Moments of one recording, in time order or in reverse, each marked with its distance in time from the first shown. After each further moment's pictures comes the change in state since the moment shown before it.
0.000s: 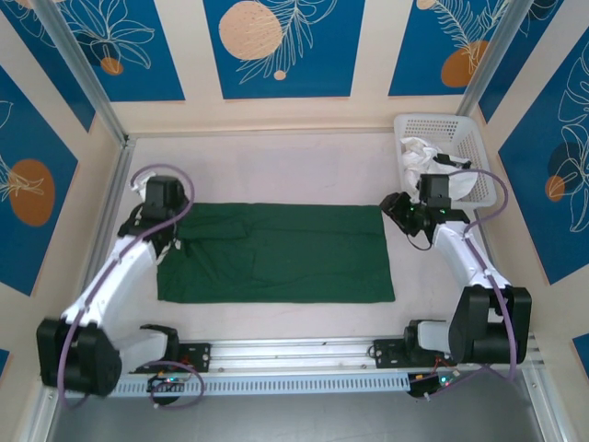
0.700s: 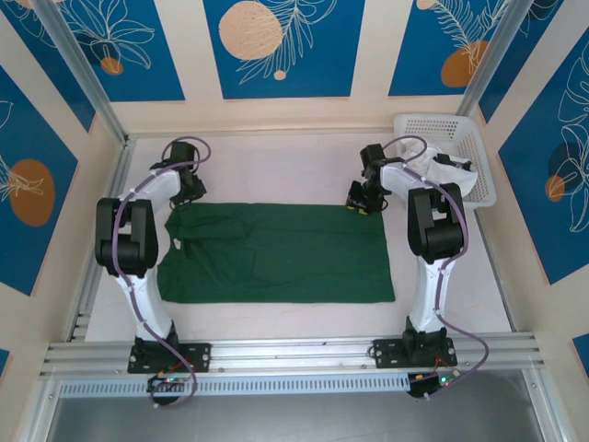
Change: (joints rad) left arm 0.121 0.745 0.478 -0.115 0.175 0.074; right arm 0.184 0.790 0.625 -0.290 0.124 -0.219
